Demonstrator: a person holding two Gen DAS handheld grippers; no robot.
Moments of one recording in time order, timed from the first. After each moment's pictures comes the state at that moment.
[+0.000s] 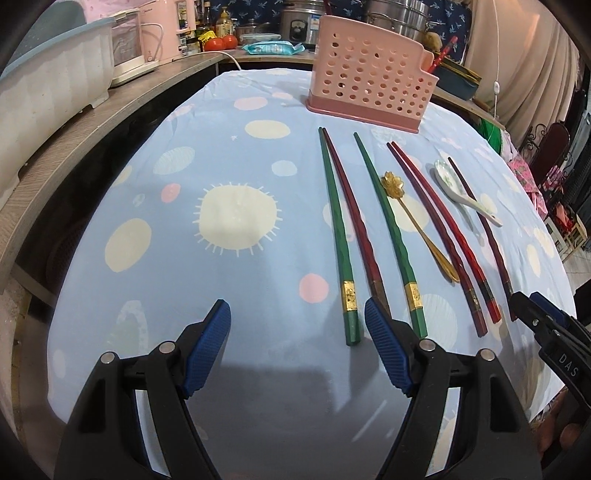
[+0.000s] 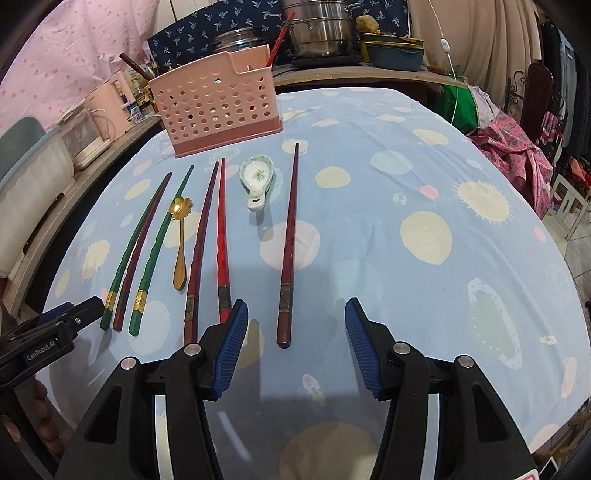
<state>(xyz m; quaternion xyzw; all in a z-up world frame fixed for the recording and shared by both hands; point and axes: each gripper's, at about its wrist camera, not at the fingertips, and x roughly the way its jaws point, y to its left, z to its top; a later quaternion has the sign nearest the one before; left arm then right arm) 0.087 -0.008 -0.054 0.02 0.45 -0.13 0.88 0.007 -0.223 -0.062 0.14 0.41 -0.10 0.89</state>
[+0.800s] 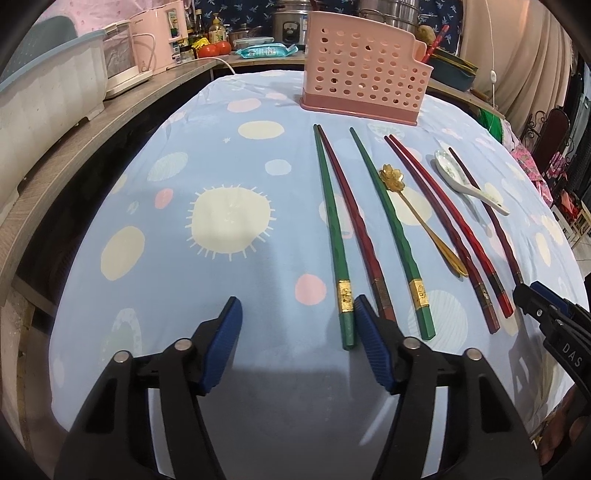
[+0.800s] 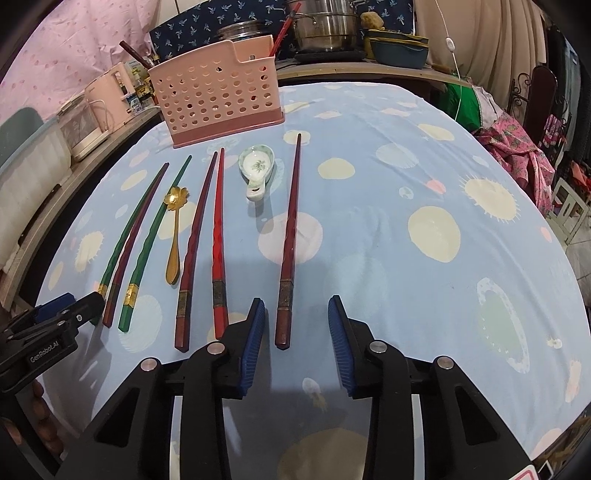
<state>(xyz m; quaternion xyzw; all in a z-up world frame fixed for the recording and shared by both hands) 0.087 -0.016 -0.062 0.05 0.44 -0.12 0.89 0.013 -0.221 -0.071 0.13 0.42 -0.10 0.89</state>
